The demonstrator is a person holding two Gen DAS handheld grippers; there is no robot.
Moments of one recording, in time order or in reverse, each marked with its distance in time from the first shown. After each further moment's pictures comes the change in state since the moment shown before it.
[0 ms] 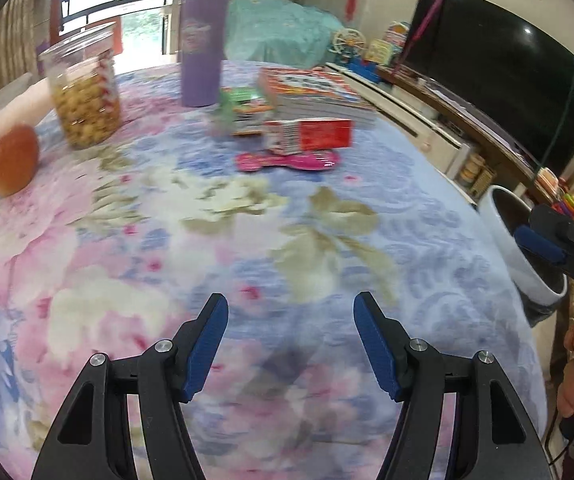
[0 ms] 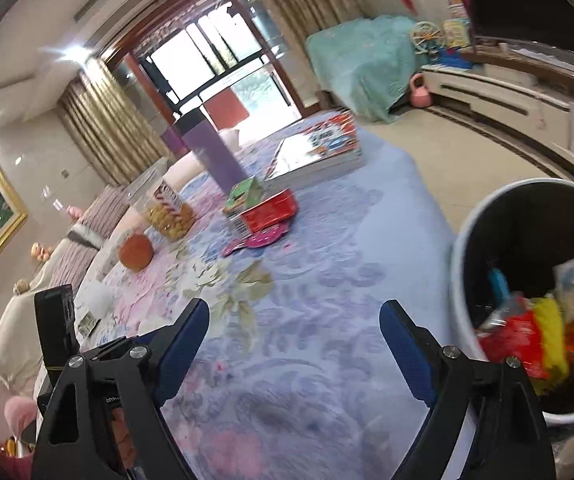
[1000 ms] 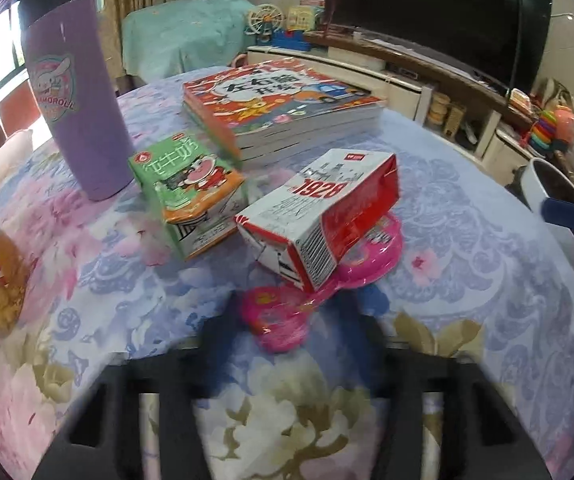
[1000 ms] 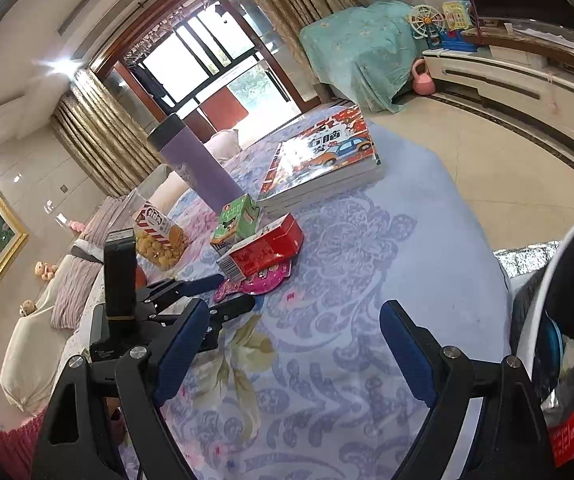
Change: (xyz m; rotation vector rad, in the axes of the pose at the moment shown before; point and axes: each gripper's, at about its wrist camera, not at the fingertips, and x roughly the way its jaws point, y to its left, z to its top) left arm 0.151 0.012 0.114 0.376 0.068 -0.096; right arm 0.061 -0.015 0.045 0.068 0.009 0.032
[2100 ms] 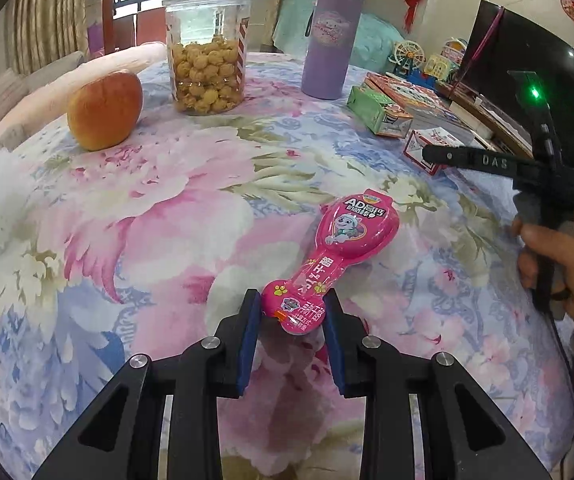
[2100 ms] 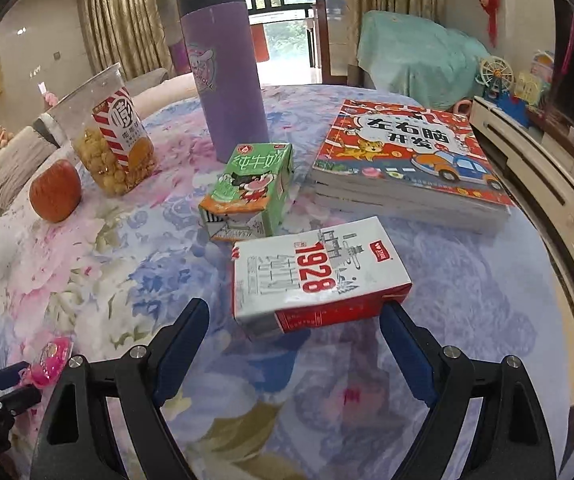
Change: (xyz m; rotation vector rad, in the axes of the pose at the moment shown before) left arm -0.139 0.016 -0.155 -0.473 -0.063 0.234; right arm 0.137 0.081 0.008 -0.417 0.143 -0.206
